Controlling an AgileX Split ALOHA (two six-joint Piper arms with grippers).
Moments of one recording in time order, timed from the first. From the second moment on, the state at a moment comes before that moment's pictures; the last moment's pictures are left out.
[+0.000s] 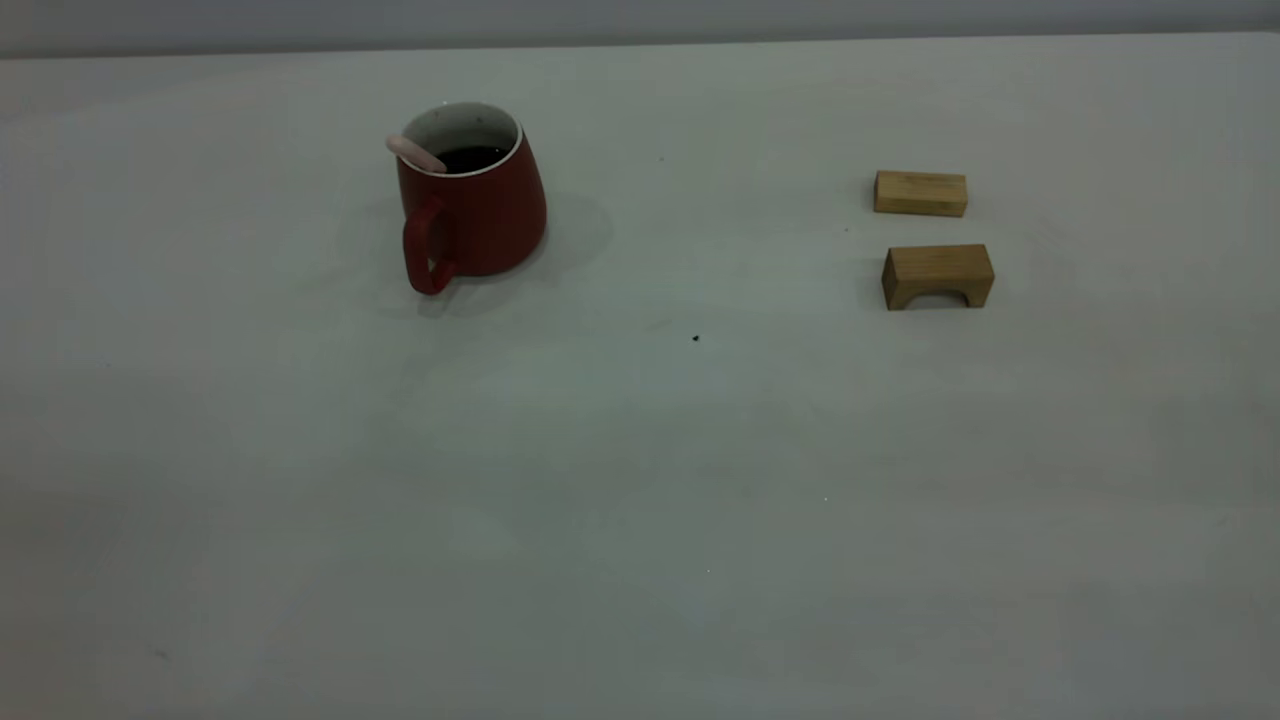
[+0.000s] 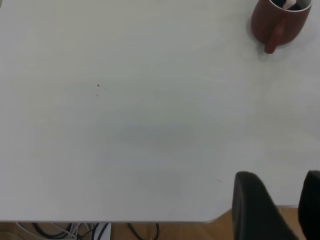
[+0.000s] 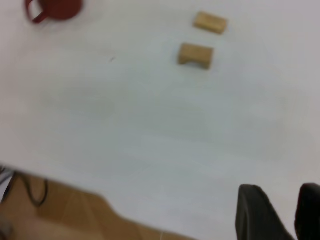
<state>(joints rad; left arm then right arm) -0.03 -0.02 -0.49 0.03 1.14 -0.06 0.04 0.12 -0.53 0.18 1.16 -0.21</state>
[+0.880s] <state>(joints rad) -0.03 -0.02 -0.49 0.03 1.14 -0.06 0.04 0.02 -0.47 0.08 1.14 -0.11</state>
